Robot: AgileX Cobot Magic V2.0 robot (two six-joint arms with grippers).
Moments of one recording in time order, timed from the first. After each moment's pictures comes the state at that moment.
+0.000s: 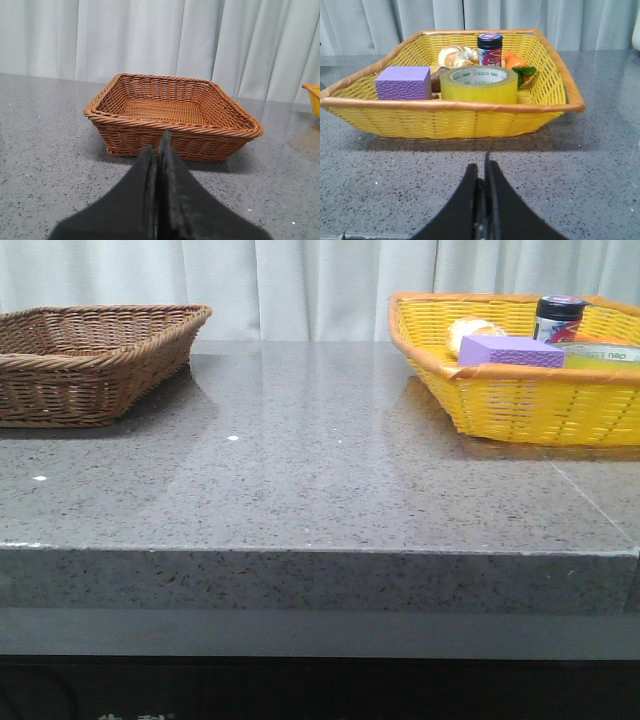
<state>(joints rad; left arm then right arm) -0.07 0.00 0.00 -0.02 0.00 -0.04 0.00 -0.01 0.03 0.13 0.09 -0.04</state>
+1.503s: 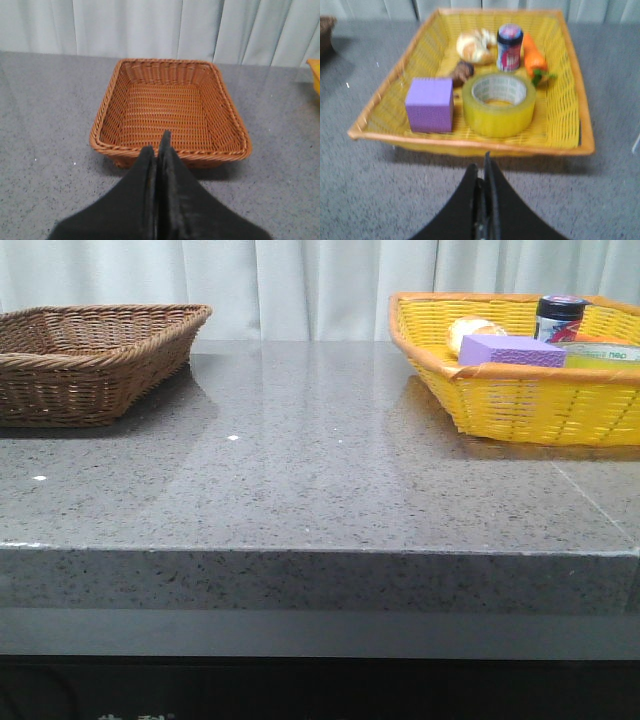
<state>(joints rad) -0.07 0.43 -0.70 0.03 0.59 -0.04 0.00 0.45 -0.60 0.13 0.58 -0.04</state>
